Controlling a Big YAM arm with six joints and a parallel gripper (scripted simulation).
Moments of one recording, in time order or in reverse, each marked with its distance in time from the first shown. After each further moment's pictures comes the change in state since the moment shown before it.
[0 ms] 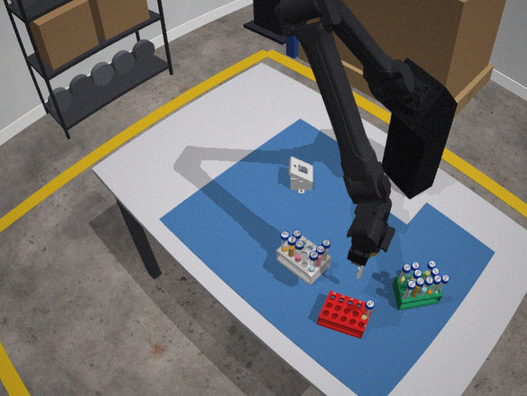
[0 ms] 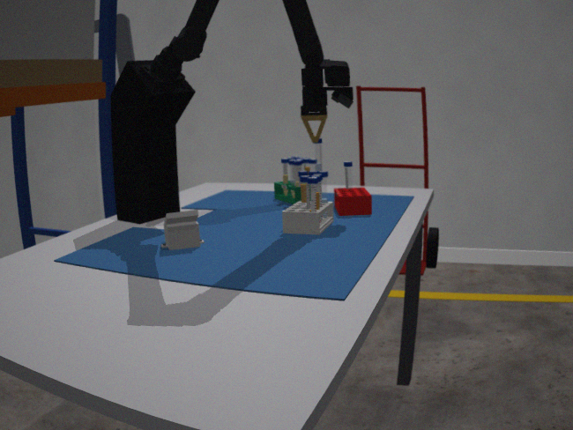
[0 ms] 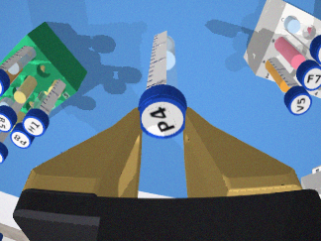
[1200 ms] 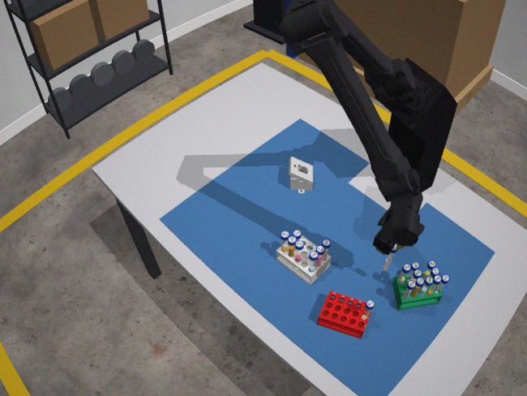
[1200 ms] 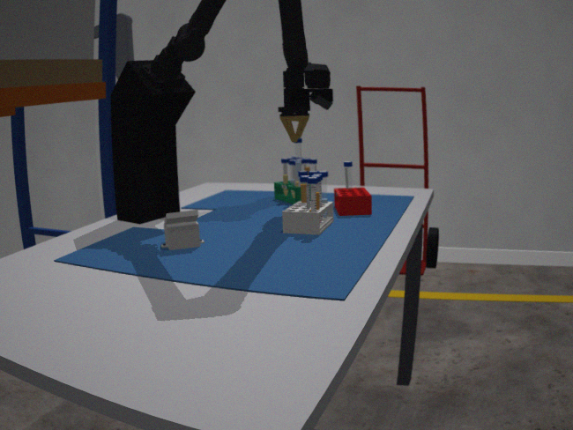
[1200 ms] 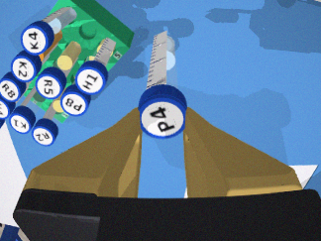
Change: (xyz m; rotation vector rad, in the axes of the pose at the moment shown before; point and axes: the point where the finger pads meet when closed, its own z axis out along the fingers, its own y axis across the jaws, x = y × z) arm 0.055 0.060 0.002 0.001 0.011 0.222
